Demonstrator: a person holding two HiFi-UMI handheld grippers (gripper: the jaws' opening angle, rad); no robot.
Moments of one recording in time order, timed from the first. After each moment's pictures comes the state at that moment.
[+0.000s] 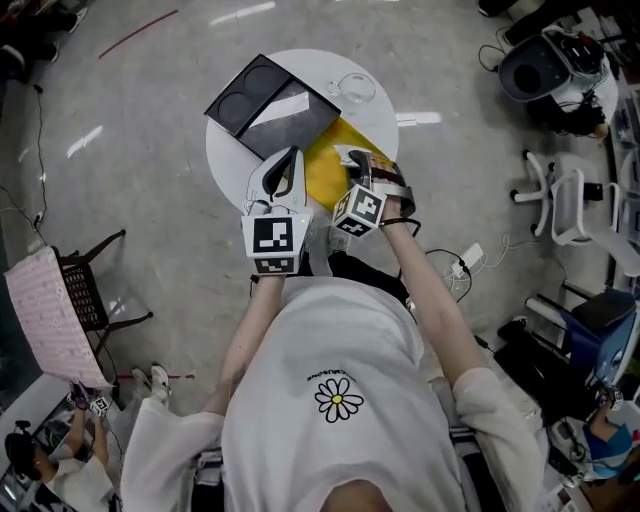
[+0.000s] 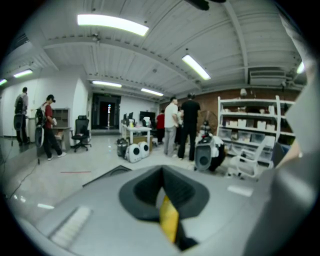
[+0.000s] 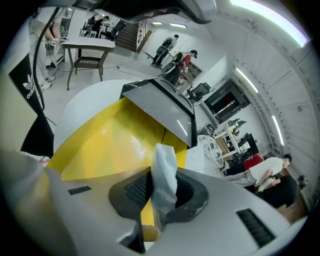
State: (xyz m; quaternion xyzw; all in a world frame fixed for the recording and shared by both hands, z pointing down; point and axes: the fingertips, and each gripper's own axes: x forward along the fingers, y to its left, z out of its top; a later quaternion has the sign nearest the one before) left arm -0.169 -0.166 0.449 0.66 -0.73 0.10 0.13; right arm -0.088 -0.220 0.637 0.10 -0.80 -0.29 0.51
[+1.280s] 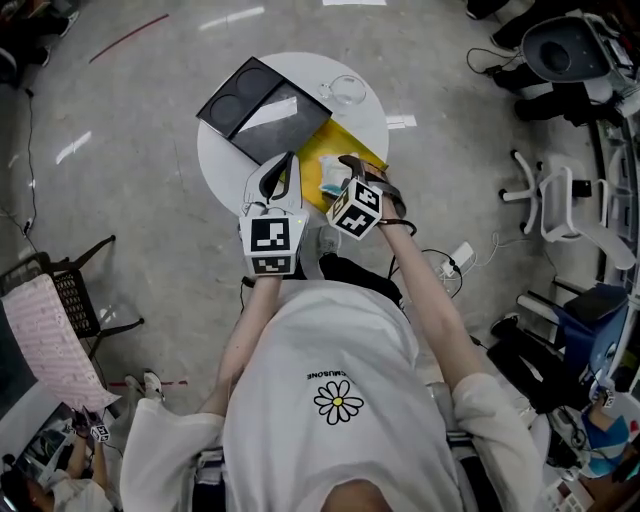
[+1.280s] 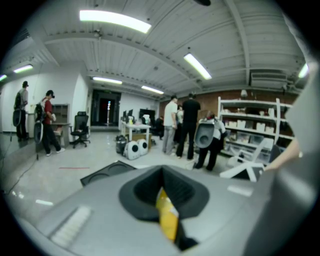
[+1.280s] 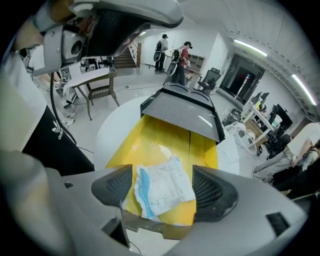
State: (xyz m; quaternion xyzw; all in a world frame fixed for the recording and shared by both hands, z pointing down) left arm -0.165 -0.161 0.459 0.66 -0.73 0.10 0.15; right arm -0.088 -0.169 0.637 -0.01 -0.85 -0.11 0.52
